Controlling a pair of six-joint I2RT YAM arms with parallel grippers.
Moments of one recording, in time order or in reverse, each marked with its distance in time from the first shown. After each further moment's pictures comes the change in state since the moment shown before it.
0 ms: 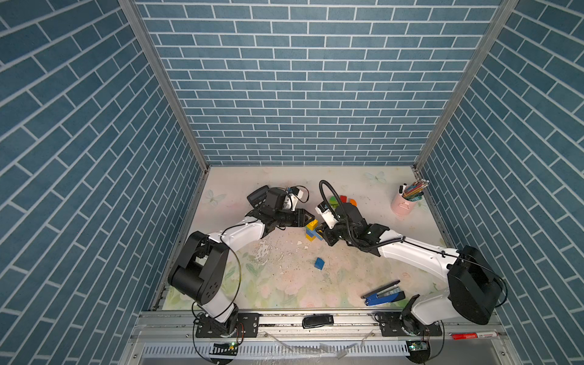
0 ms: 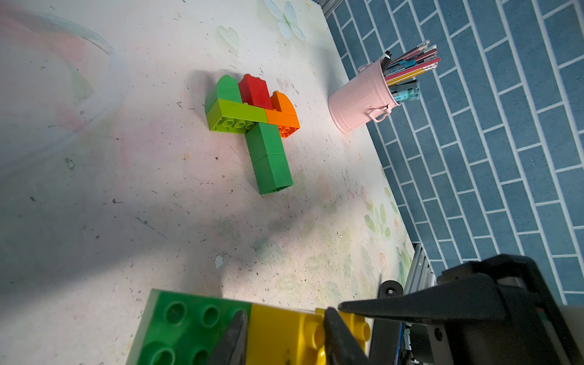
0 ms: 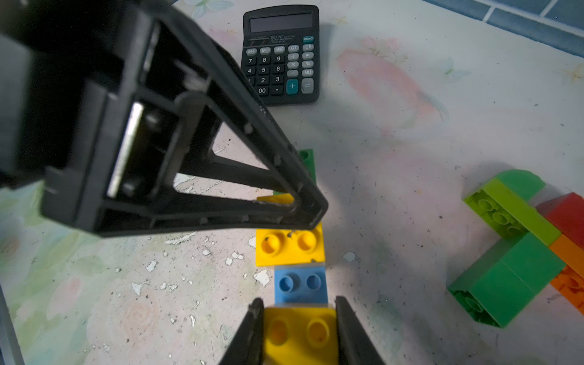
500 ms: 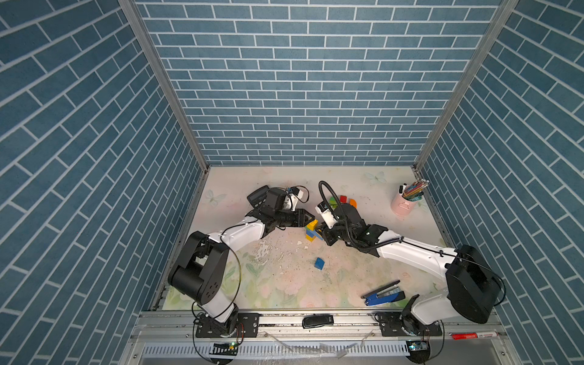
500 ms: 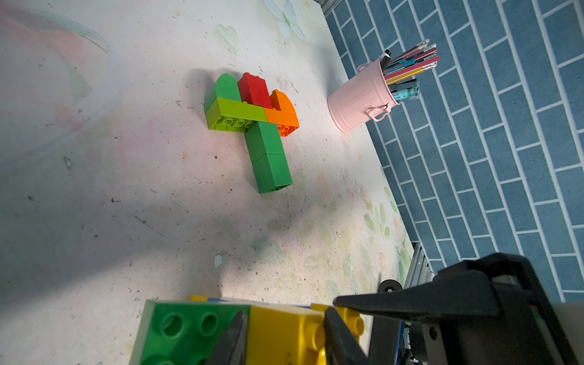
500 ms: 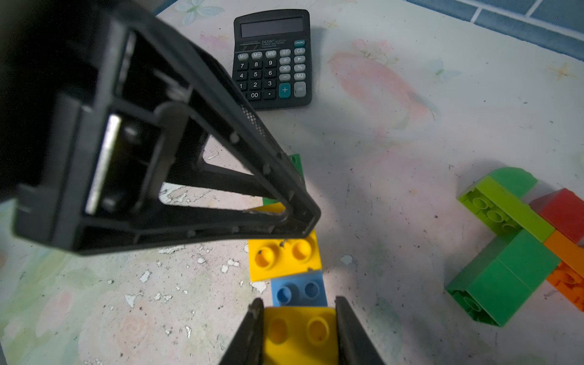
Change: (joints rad) left arm 0.000 0.000 0.000 -0.002 0.003 0.001; right arm 0.002 0.001 -0.019 0.033 0.026 0.018
